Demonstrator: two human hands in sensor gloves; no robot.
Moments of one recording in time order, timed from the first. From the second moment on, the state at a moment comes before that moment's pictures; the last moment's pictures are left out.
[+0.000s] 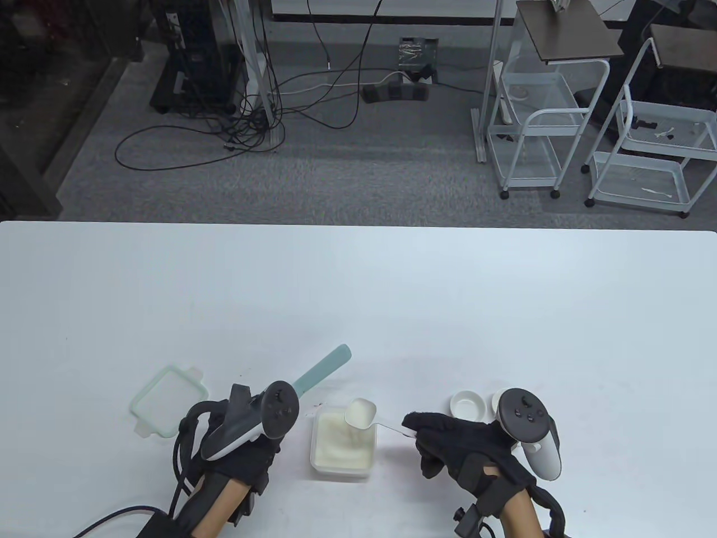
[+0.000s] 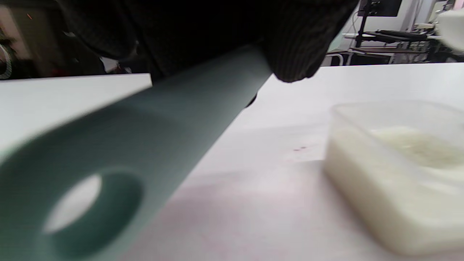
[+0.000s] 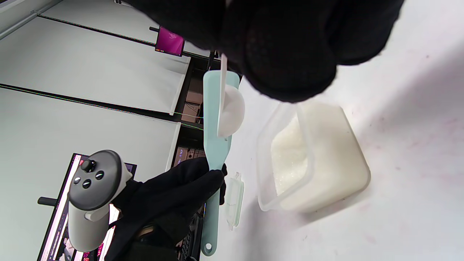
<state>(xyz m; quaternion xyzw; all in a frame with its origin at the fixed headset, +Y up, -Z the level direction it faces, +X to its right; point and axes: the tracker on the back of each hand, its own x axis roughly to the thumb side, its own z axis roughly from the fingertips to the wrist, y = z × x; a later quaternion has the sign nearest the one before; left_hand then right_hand) -0.177 -0.669 -0.255 -0.12 -0.06 -0.03 0.99 0.159 -0.695 -0.233 0.16 0.20 0.76 0.59</state>
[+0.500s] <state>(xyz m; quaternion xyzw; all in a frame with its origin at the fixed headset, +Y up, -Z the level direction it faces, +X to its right) -0.198 -0.718 -0.277 -0.19 0.01 -0.11 0.98 0.158 -0.697 -0.233 0.15 0.20 0.77 0.58</state>
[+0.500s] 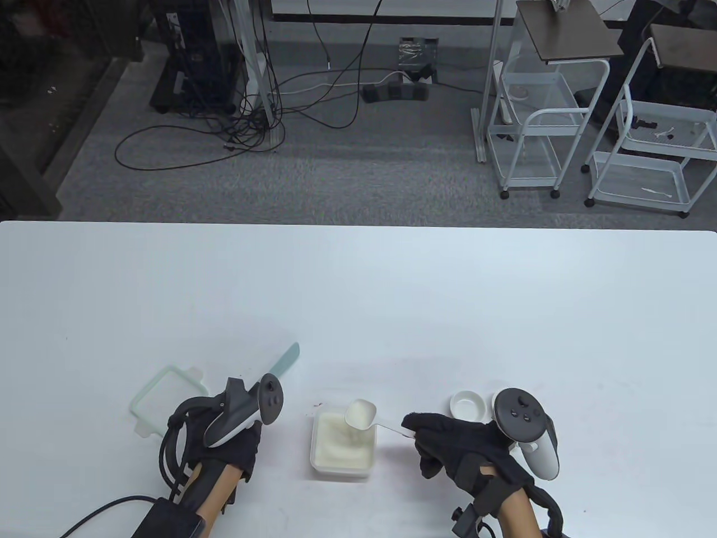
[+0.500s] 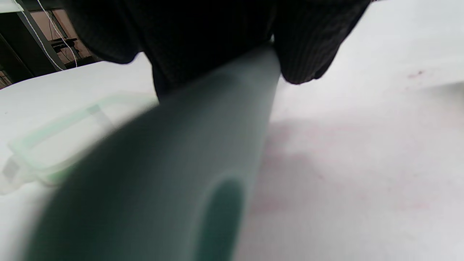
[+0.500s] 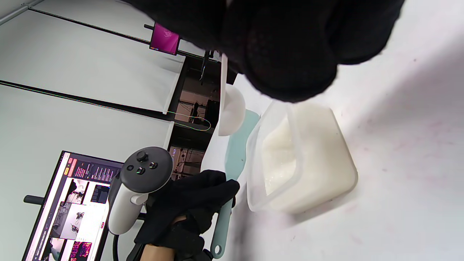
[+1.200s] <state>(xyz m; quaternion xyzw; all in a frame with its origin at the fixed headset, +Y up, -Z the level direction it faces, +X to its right) -0.189 -0.735 -0.274 -0.25 0.03 -0.15 0.96 0.150 -0.699 -0.233 0.16 0.22 0.79 0.55</state>
